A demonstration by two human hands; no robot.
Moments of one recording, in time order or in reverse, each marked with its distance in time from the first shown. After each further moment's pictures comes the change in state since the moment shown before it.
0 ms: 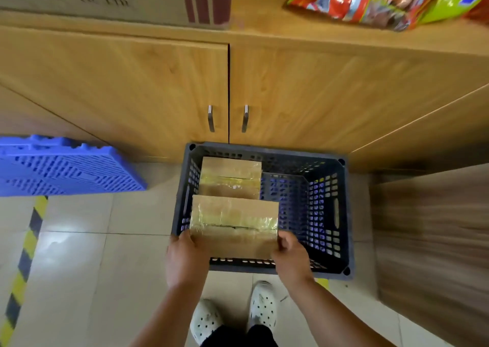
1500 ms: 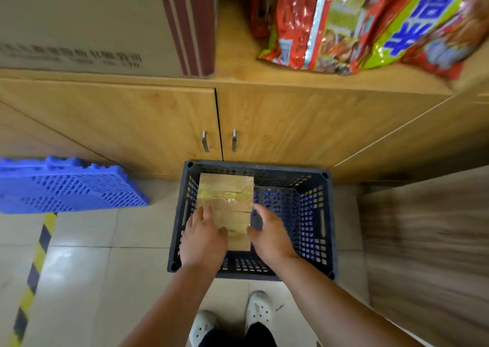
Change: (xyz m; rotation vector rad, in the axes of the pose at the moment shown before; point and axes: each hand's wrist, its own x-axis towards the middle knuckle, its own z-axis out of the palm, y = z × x) left_hand -0.039 0.082 -0.040 0.201 -0.053 0.361; right_hand -0.032 -0.096 -0.037 -0.244 -0.115 -0.345
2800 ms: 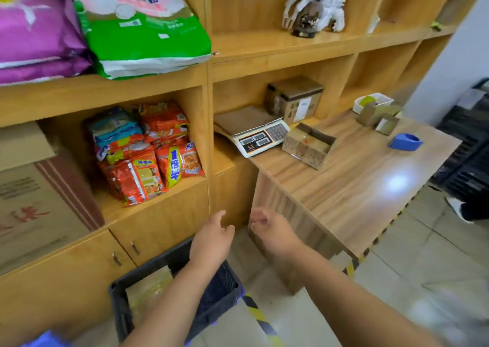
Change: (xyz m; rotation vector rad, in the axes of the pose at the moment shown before) left_hand -0.358 0.252 -0.154 -0.054 -0.159 0.731; right_hand -0.435 -0.047 -0.270 0.300 0.647 -0.030
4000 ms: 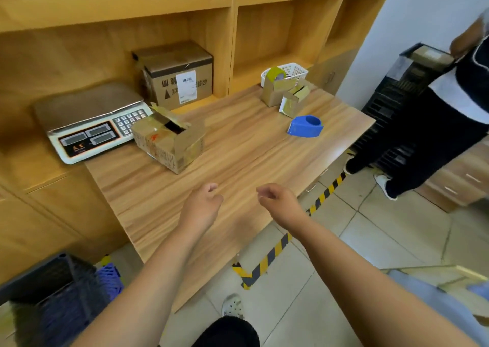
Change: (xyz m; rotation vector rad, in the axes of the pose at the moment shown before) left_hand 0.143 0.371 0.395 -0.122 -0.097 0.025; right_hand 0.132 0.319 -0.466 0.133 0.109 0.159
